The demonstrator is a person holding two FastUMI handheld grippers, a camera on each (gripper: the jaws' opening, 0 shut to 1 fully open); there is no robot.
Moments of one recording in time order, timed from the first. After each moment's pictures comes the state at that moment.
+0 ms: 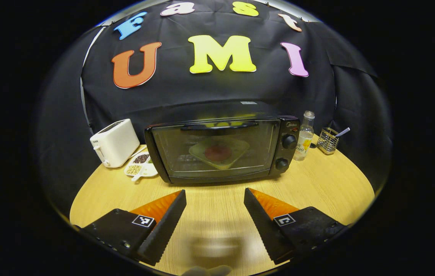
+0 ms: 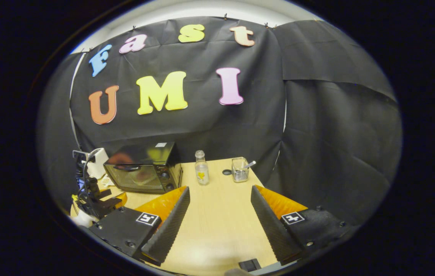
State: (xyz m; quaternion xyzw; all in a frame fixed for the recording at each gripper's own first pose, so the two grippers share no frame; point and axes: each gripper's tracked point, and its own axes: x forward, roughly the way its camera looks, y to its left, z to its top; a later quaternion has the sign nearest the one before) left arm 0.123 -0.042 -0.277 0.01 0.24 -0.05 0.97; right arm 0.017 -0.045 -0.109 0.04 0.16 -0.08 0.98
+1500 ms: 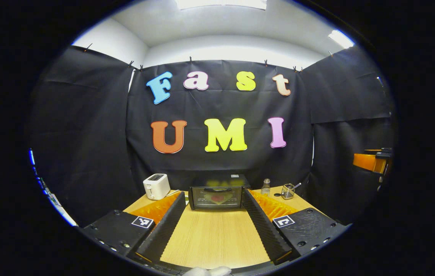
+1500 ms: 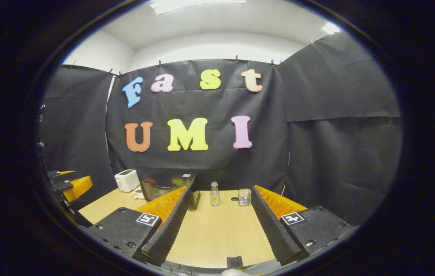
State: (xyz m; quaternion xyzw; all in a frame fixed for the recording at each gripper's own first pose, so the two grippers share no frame) left arm -0.184 -0.035 -0.002 -0.03 0.02 0.00 1.00; right arm -0.169 -0.060 -0.011 0.02 0.00 0.00 1.00
